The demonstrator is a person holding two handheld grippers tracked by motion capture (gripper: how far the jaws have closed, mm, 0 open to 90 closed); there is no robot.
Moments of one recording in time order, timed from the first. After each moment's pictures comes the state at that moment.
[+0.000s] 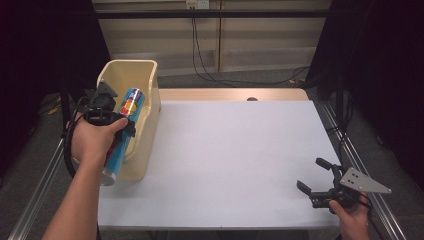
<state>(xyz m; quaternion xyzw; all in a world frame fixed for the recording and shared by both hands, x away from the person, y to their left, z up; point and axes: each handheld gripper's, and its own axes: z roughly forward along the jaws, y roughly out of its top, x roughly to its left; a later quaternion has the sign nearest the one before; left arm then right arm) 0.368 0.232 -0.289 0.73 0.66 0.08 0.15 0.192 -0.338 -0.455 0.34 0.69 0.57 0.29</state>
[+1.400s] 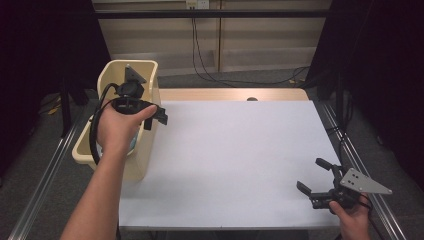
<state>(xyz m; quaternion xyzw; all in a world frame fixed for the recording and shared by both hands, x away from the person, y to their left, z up) 0.371 0.168 -0.263 0.76 0.60 0.04 0.23 0.190 -0.337 -0.453 0.34 0.69 0.57 0.29</state>
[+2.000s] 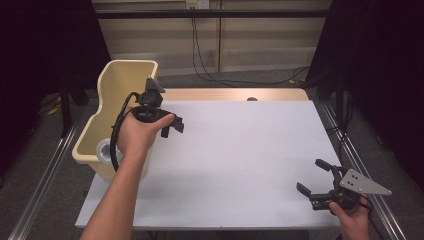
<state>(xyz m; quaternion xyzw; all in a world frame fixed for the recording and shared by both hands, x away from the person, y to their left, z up) 0.373 0.136 -0.295 0.78 0.58 0.02 0.24 0.188 -0.337 -0.454 0.33 0.70 0.56 0.29</state>
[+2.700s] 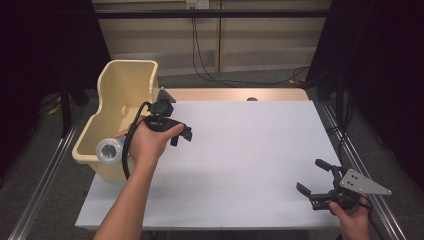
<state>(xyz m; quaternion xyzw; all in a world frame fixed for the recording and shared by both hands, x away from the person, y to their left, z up) 0.370 0.117 -0.327 0.79 0.57 0.01 0.23 0.188 -0.337 -0.454 0.33 0.70 0.56 0.29</state>
